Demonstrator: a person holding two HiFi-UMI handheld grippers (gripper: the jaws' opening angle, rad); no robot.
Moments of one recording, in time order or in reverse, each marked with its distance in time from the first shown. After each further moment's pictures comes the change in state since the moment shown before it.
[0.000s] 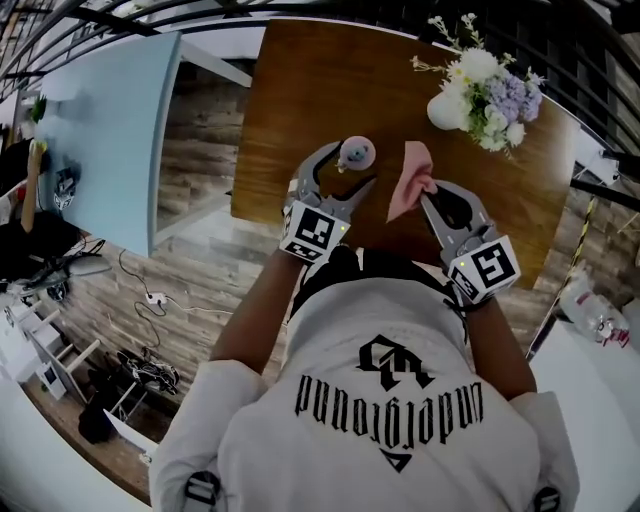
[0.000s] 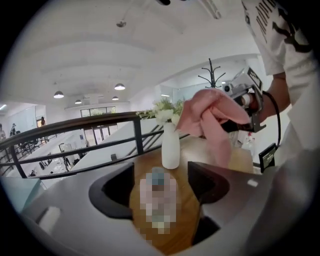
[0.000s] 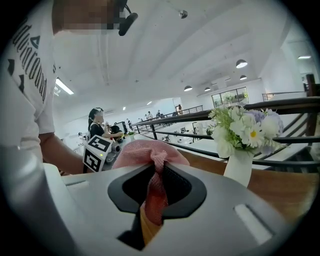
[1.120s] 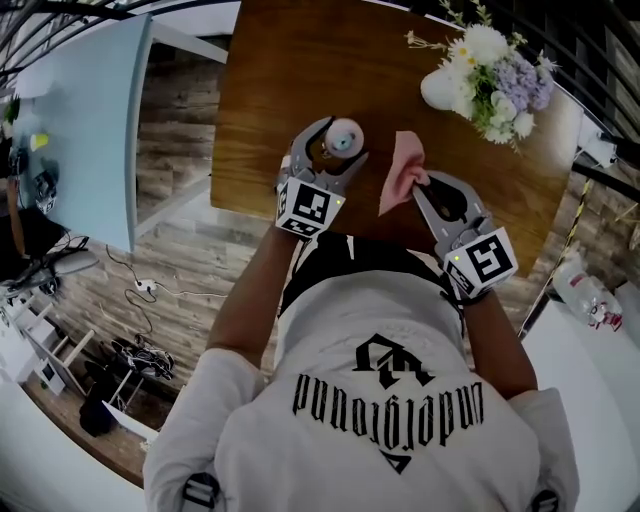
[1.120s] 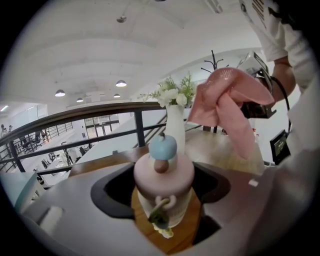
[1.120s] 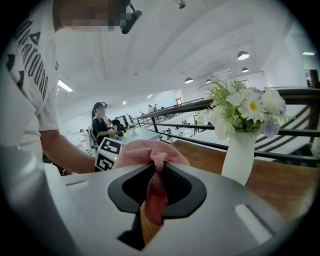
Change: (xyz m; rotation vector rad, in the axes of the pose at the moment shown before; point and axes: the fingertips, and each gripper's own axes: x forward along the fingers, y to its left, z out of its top) left arm 0.044 0.010 -0.053 -0.011 0.053 0.035; right arm 0.010 -0.012 -0.036 0.013 0.082 0.020
